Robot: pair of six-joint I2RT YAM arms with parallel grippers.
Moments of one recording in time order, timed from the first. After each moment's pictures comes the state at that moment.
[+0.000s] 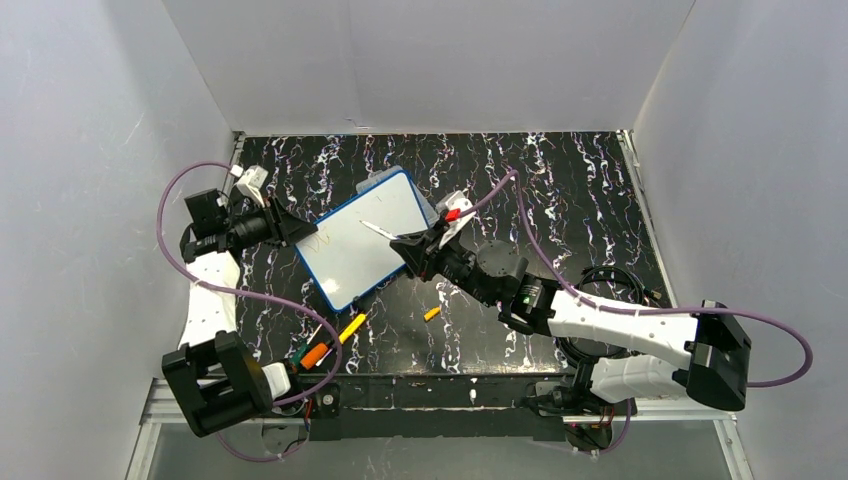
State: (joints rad) left arm 0.35 1.21 0.90 -0.42 1.09 0.02; right arm 1.18 1.22 0.85 0.44 0.22 0.23
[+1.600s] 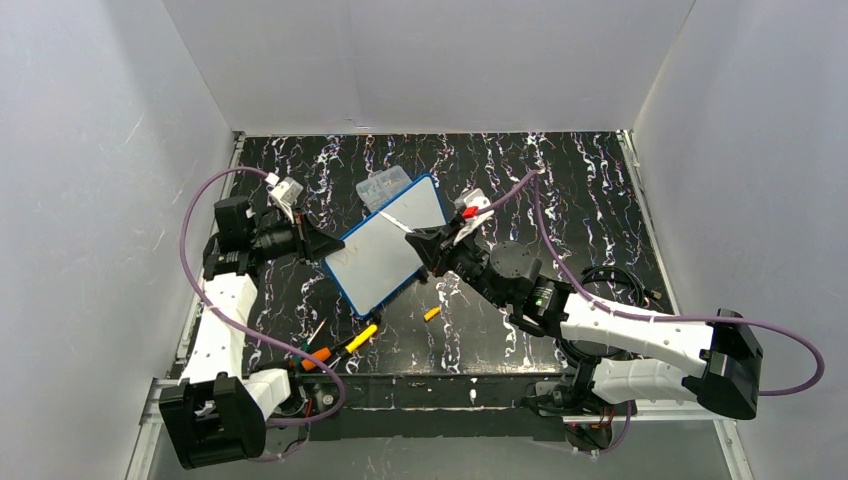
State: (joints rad) left arm 0.15 1.03 0.79 -0.40 1.11 0.04; right arm 1.16 1.14 0.82 0.40 0.31 0.23
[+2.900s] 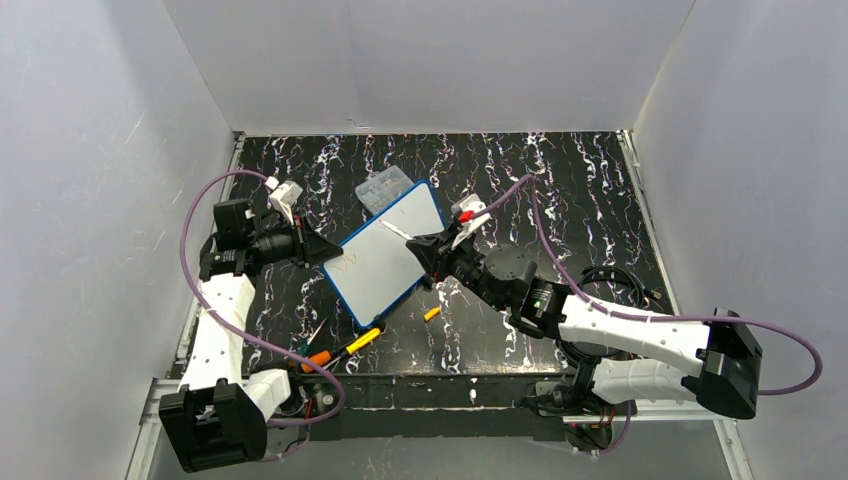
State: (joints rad) left arm 0.16 1.03 0.85 -0.57 1.07 0.03; right arm 1.16 1.14 0.79 0.38 0.30 0.25
